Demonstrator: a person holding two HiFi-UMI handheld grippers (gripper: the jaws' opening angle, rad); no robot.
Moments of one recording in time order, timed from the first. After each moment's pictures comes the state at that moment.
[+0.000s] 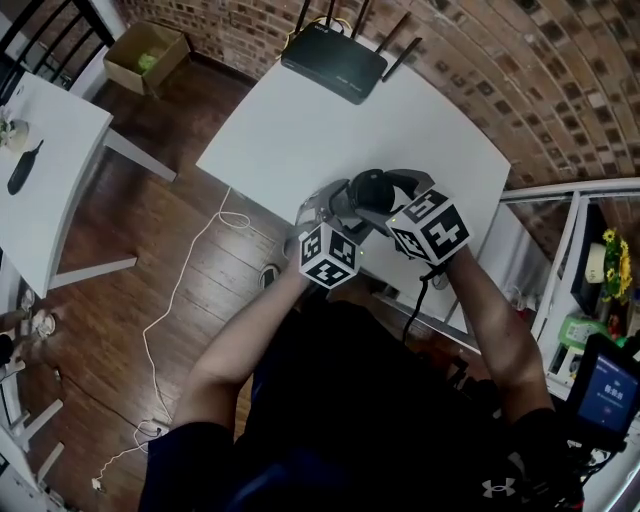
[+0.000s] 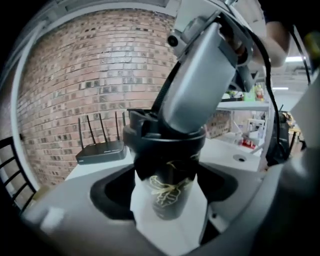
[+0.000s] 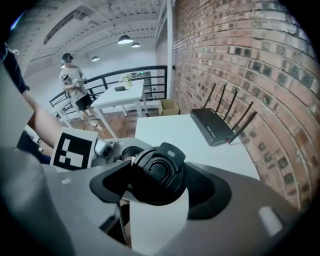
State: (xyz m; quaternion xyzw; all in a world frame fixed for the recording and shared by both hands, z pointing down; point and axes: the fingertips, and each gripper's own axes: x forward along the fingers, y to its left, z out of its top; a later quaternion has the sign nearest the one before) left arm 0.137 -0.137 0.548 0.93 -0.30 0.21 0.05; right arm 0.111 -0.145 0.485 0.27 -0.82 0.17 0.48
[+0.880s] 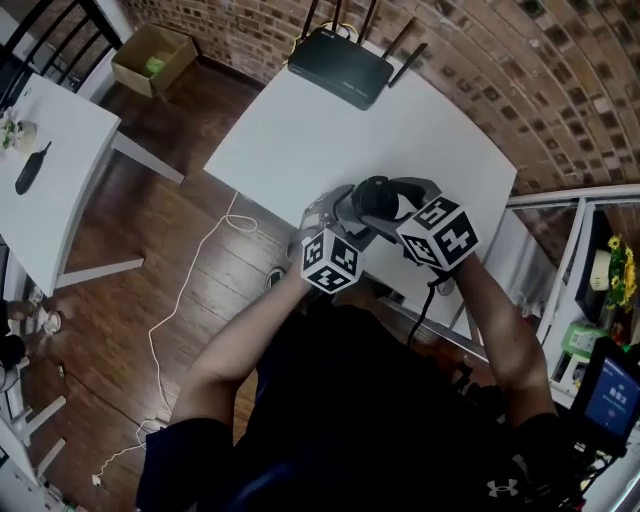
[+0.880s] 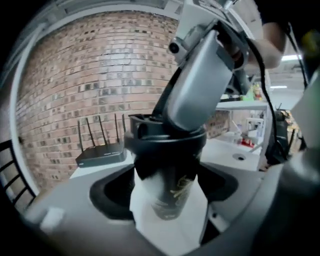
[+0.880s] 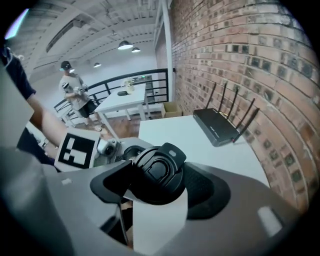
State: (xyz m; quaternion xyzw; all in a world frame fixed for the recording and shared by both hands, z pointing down) left arm 0.137 -0.136 0.547 0.93 -0.30 0.21 0.03; right arm 0.112 -0.141 0.484 0.26 -0.83 0.19 0.46
